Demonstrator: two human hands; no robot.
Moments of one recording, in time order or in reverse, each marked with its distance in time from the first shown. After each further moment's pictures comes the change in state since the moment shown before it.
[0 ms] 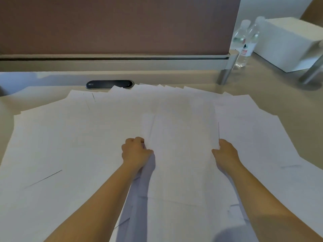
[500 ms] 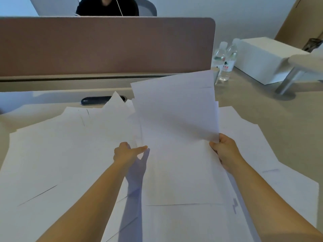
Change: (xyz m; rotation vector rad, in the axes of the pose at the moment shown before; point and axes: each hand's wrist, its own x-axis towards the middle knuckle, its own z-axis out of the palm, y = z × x) left_hand 0.002 0.017 -0.020 -0.386 0.000 -0.168; right_hand -0.023 -0.034 -0.052 0.488 -0.004 -0.073
